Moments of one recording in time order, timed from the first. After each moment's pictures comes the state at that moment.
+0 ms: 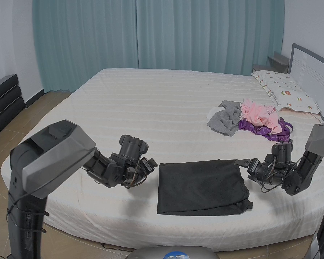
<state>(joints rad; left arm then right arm) -0.48 2.39 -1.29 -0.31 0.10 -0.99 0.09 2.22 -0.64 -0.98 0.26 0.75</state>
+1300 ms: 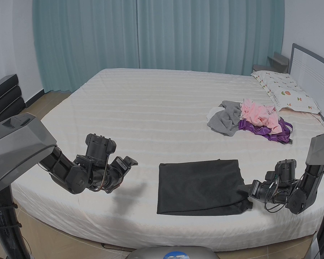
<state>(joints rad) -0.39 2.13 -0.91 -0.49 -0.03 -1.12 0.13 2.20 -0.35 -1.18 0.29 0.59</state>
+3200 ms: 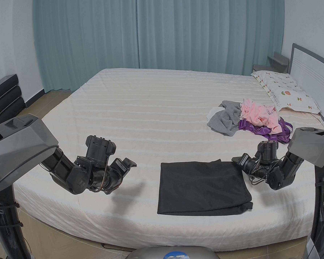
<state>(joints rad) -0.38 2.15 -0.91 -0.49 -0.02 -1.11 0.11 2.43 -0.91 -0.98 0.13 0.77</state>
